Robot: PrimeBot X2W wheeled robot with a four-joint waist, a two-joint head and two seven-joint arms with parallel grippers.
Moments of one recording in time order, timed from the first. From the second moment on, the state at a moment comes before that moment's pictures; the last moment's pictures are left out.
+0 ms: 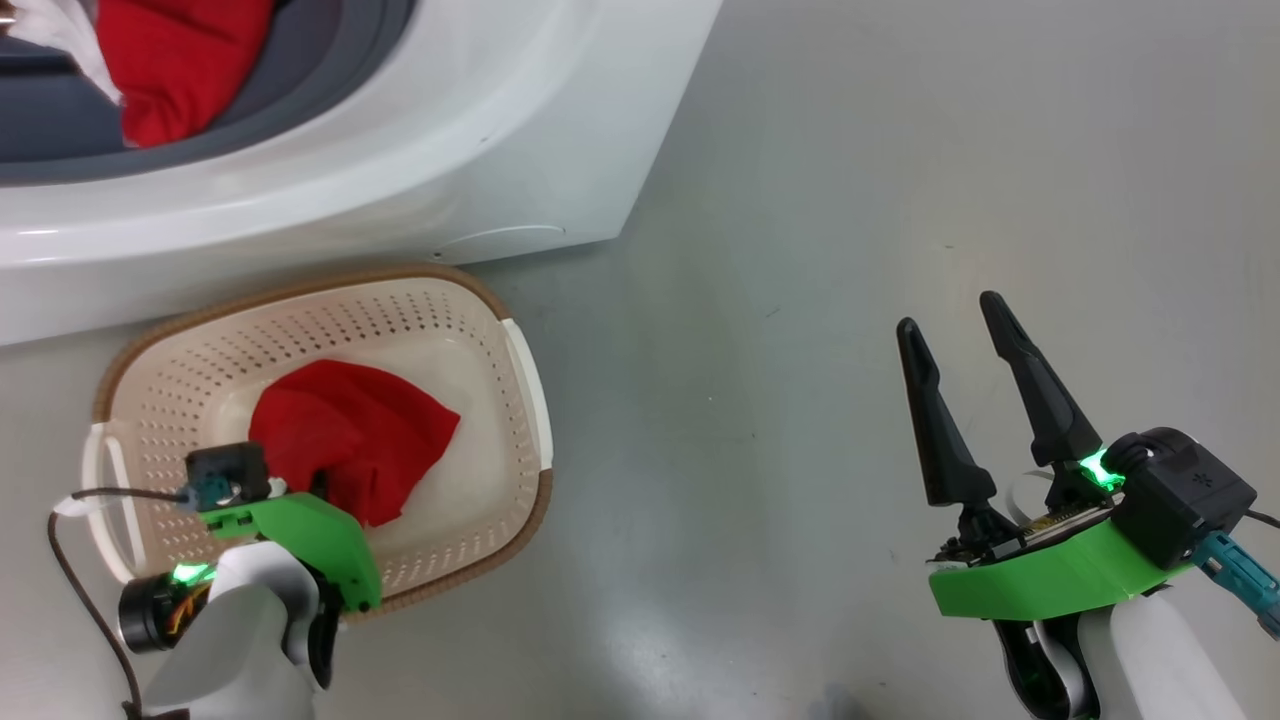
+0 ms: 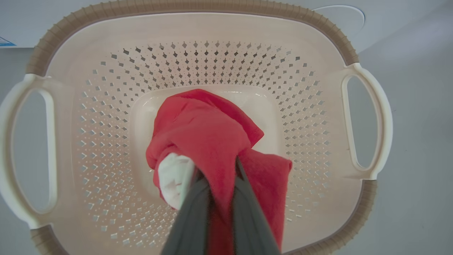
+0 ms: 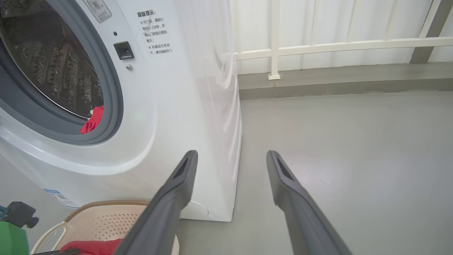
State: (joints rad) left arm -0.74 0.10 -0.29 1.25 -0.54 0.03 -0.17; right arm -0.18 -0.04 0.11 -0.01 0.32 0.12 -0.26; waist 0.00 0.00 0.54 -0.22
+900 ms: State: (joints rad) left arm -0.79 0.11 -0.32 1.29 -0.55 -0.01 -0.17; right arm -0.19 -0.04 0.11 0.01 0.34 0.12 -0.26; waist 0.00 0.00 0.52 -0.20
